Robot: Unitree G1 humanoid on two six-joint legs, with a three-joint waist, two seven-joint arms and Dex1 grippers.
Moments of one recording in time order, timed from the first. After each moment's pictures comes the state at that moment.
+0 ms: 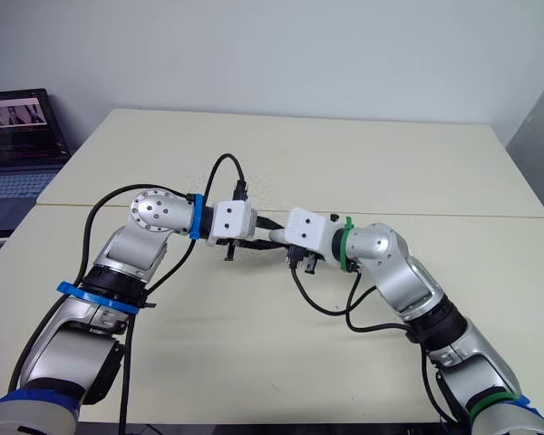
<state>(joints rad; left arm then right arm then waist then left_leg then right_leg) -0.85 0.58 -0.28 0.40 -0.02 -0.23 -1.29 -0.71 -0.43 0.45 -0.15 -0.10 0.52 0.81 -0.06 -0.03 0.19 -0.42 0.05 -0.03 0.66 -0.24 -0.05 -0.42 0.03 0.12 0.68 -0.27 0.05</state>
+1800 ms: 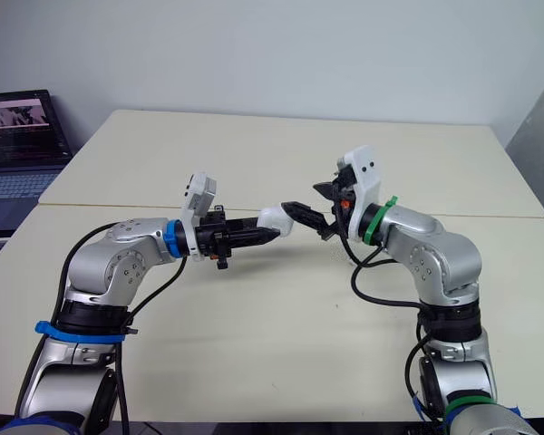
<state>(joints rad) -0.64 0.55 -0.01 0.04 -0.55 0.67 -1.13 -0.72 -0.30 -0.05 -0.25 0.53 1.00 0.54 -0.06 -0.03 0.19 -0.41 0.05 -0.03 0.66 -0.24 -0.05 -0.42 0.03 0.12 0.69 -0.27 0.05</state>
